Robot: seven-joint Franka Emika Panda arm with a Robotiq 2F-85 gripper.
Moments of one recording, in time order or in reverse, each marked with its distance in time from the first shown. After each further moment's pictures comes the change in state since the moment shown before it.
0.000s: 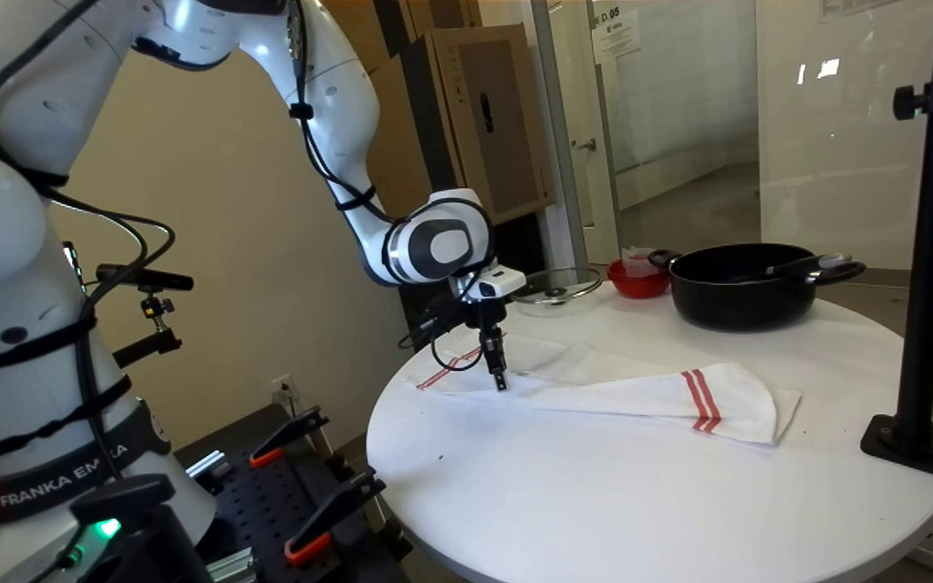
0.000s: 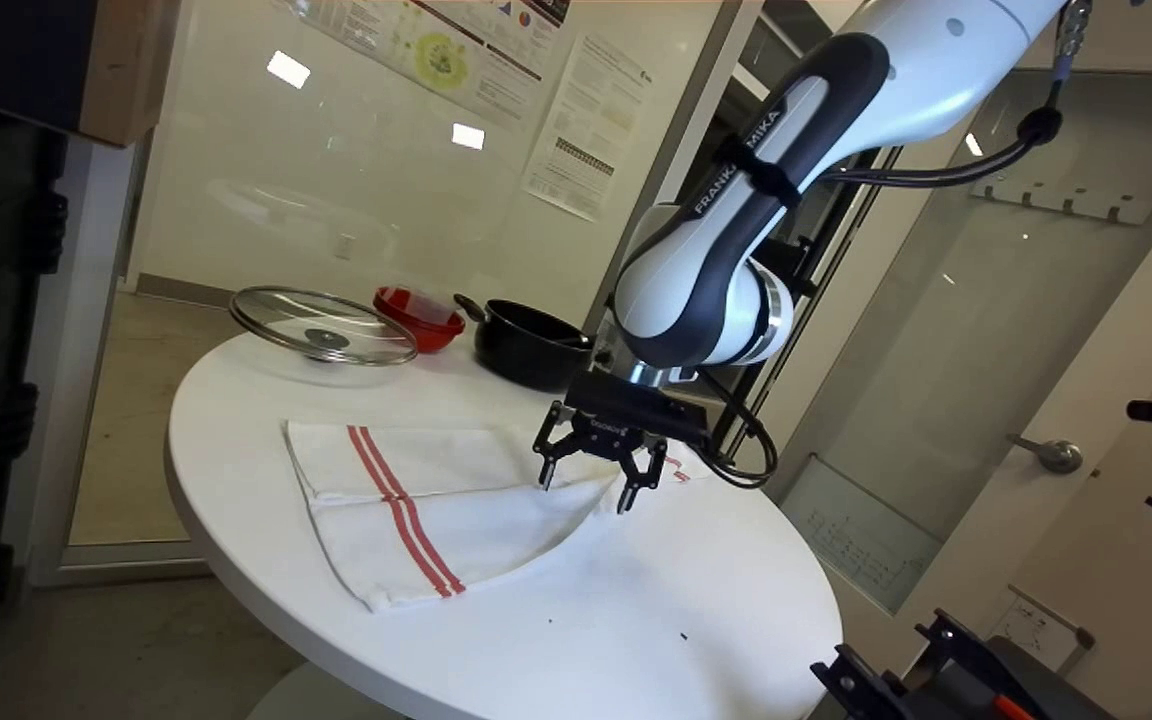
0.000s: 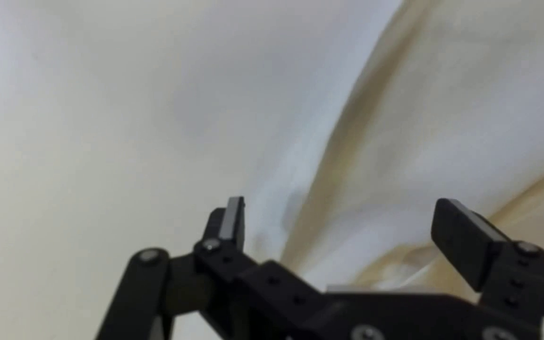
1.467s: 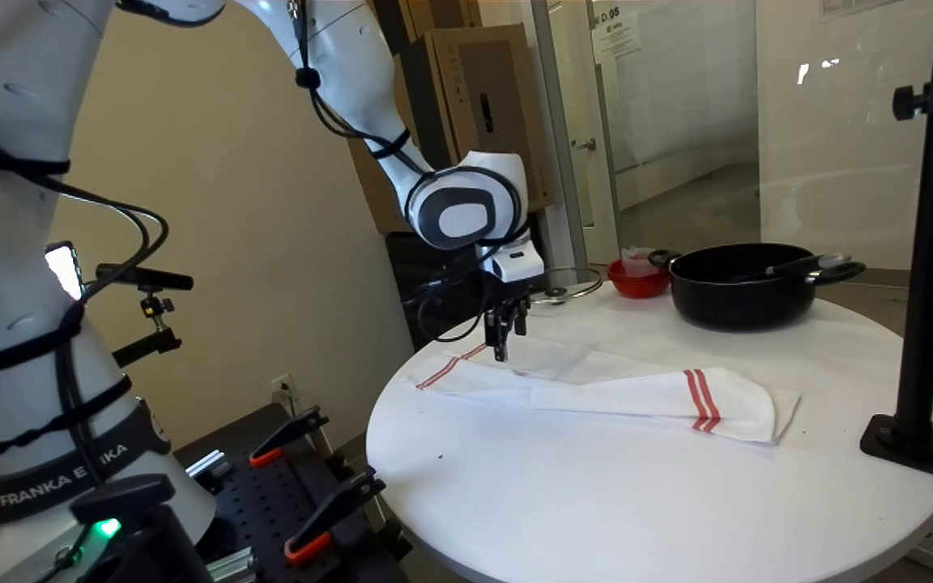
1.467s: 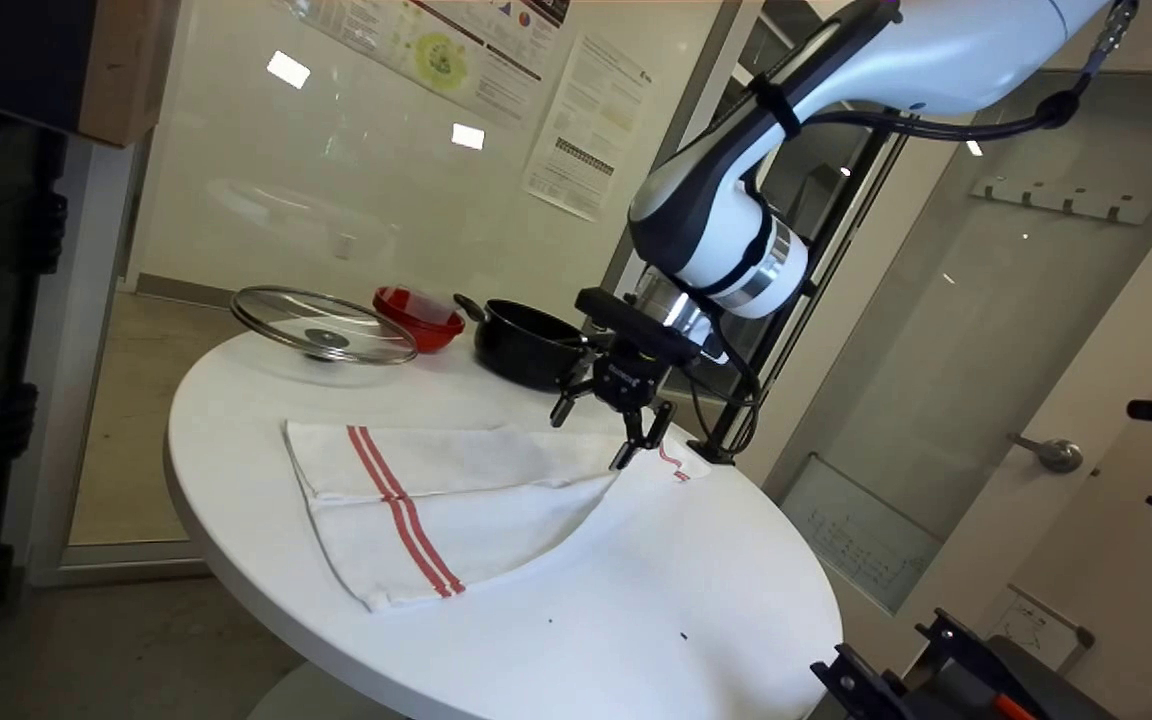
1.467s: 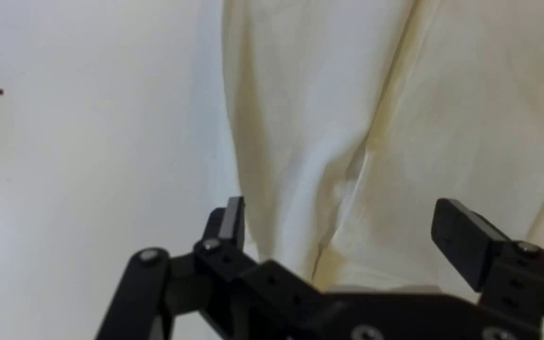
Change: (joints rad) arm -0.249 -0.086 0.171 0.059 0.368 -0.129 0.033
